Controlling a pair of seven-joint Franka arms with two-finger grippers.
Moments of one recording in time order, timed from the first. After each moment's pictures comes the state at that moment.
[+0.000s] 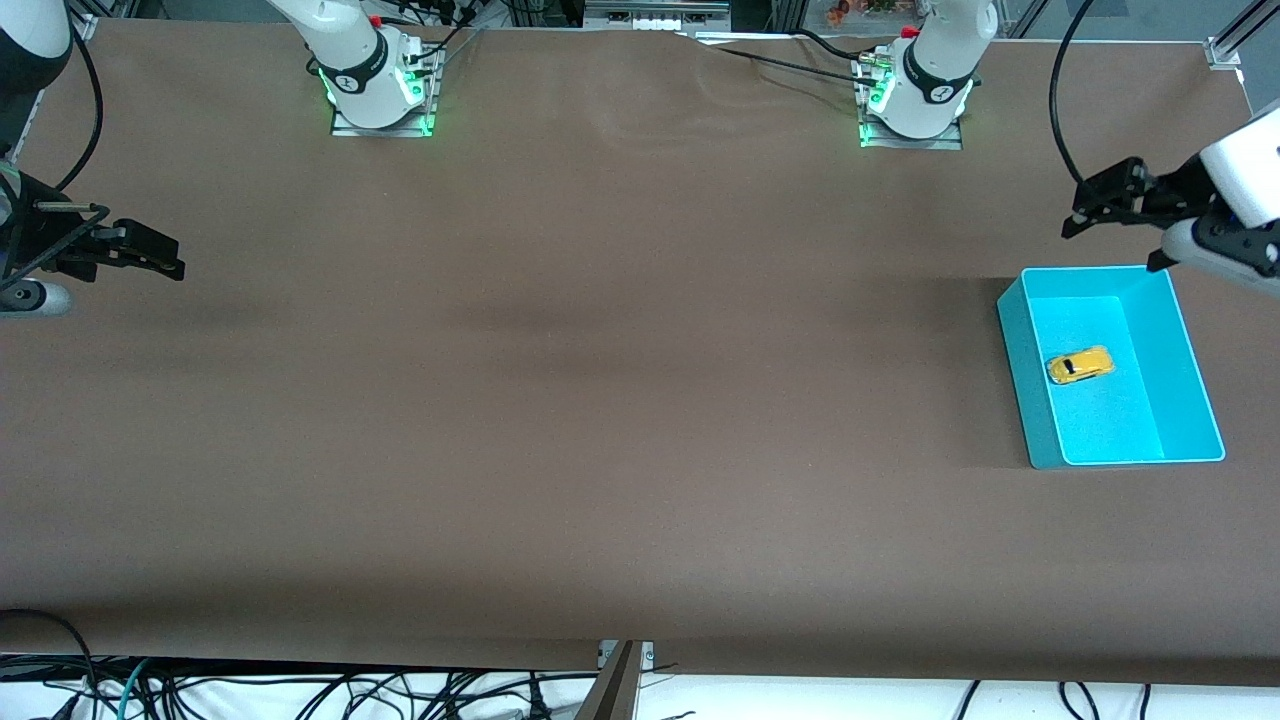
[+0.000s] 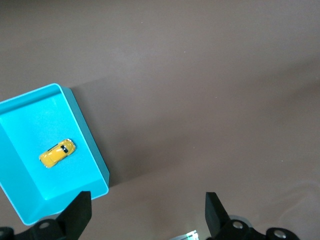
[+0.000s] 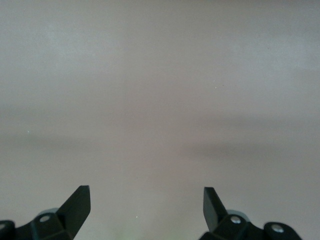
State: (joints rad) left arm 0.35 0.12 -0.41 -1.37 -0.07 1.37 0.22; right arm -0.02 0.14 0.02 -1.48 -0.03 1.53 -0.04
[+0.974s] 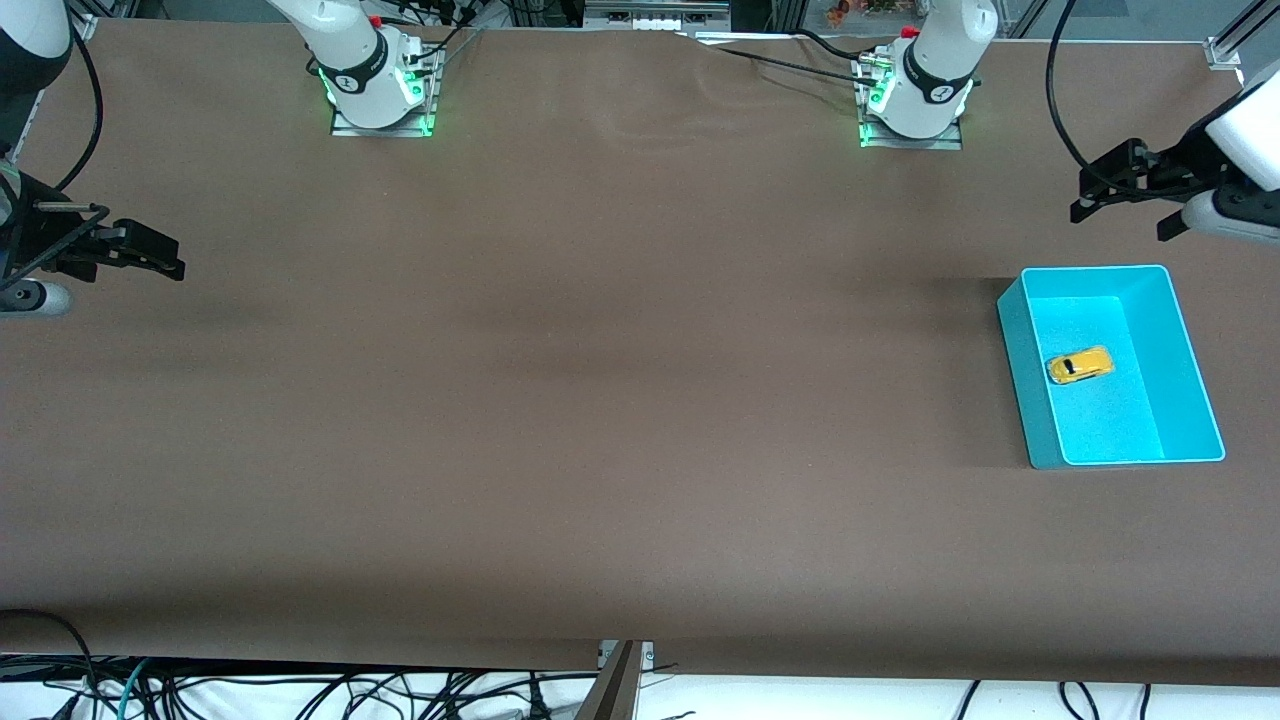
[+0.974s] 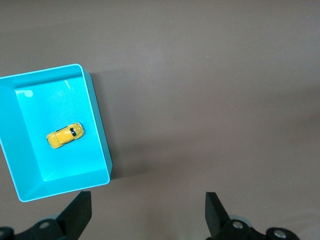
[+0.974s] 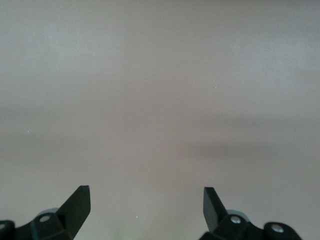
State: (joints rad) left arm 0.00 -0.05 -0.01 -1.60 -0.08 1.51 0.12; right arm -0.02 0.14 0.02 -1.48 -0.03 1.53 -0.04
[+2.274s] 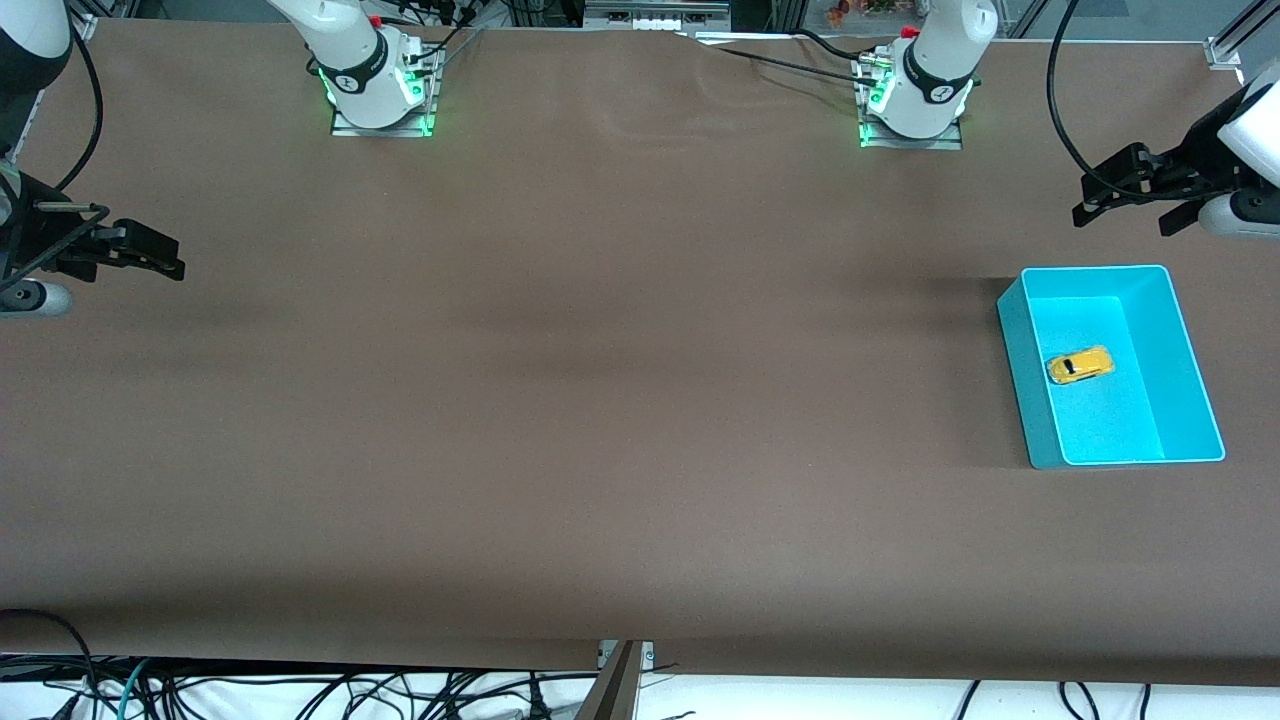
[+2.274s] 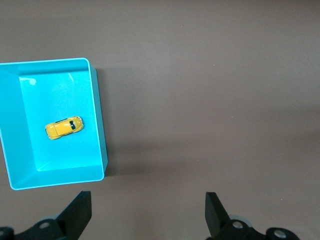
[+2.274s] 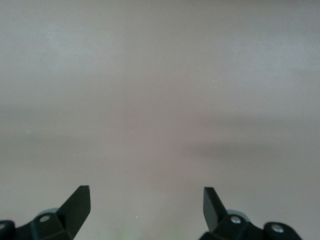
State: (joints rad) left arm 0.00 -0.05 -0.01 -1.60 -0.08 1.52 0.02; right arm -0.02 0.14 0.02 -1.48 -0.03 1.53 -0.04
